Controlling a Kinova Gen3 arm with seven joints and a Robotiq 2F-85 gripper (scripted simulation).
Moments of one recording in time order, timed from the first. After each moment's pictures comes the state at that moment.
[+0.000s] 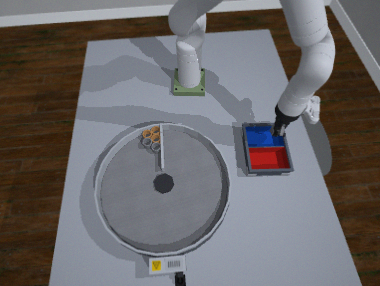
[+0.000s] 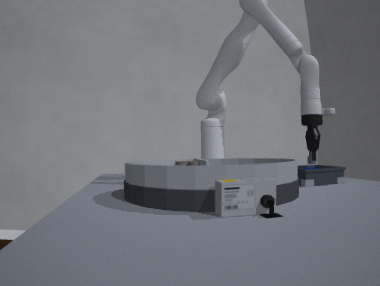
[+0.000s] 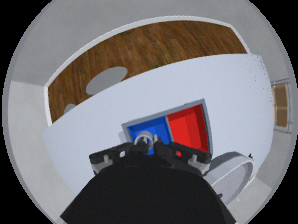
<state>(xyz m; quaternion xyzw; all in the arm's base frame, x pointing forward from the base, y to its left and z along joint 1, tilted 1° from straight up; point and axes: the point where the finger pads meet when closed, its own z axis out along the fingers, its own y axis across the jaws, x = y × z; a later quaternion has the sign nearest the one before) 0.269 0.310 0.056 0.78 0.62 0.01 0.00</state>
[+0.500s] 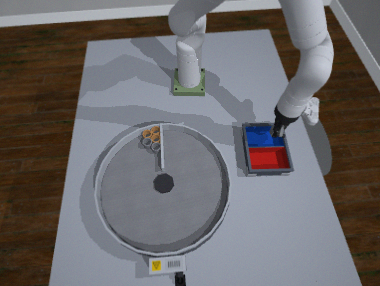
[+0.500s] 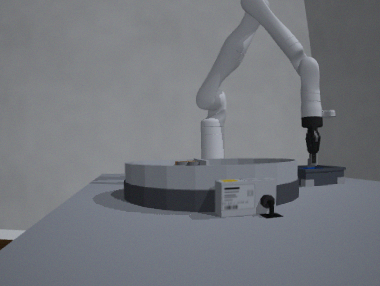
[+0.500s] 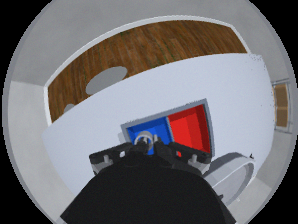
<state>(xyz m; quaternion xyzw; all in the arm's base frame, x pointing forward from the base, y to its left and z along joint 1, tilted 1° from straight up) 0.269 0.310 0.048 0.78 0.62 0.01 0.00</state>
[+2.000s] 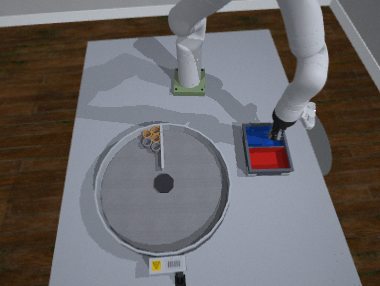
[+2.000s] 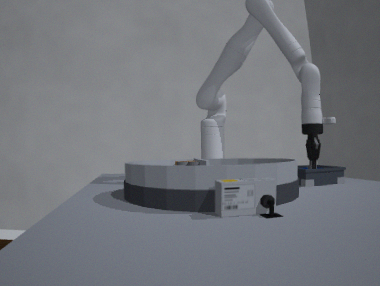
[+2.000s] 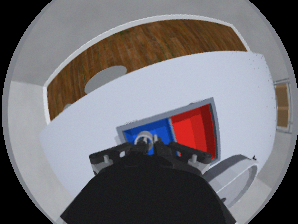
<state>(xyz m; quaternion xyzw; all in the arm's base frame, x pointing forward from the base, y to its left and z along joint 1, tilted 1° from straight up) 0.269 0.310 0.026 0.78 0.62 0.01 0.00</state>
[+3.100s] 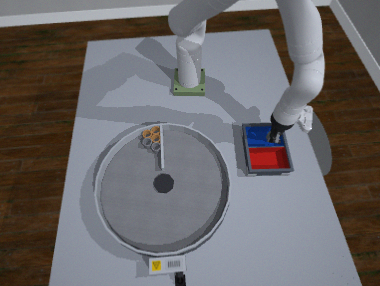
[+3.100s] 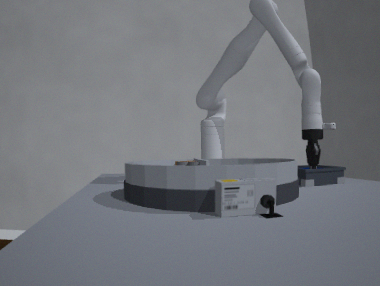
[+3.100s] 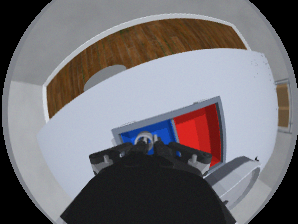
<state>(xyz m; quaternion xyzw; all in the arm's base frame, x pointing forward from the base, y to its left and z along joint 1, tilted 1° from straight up) 0.269 0.310 0.007 0.78 0.62 0.01 0.00</state>
